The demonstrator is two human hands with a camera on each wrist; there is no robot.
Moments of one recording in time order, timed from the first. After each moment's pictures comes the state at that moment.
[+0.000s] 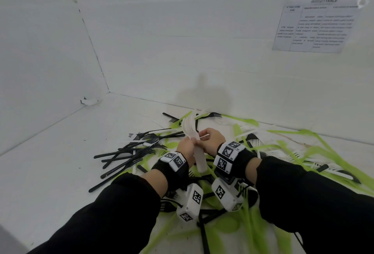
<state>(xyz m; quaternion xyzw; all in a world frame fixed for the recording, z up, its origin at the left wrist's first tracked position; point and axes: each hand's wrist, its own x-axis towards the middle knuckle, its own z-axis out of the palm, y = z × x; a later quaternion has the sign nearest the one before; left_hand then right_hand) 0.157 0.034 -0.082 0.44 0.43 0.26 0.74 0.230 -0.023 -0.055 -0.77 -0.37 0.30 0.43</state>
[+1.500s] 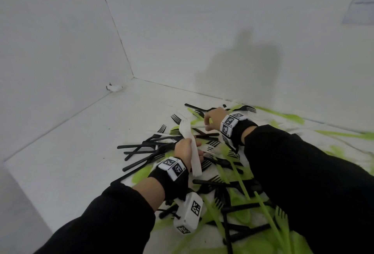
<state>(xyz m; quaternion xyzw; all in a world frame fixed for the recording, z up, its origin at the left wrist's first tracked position) 0.105 0.067 -0.086 0.35 0.54 0.31 0.70 0.255 0.098 -0.058 -0.74 -0.66 0.14 0.01</state>
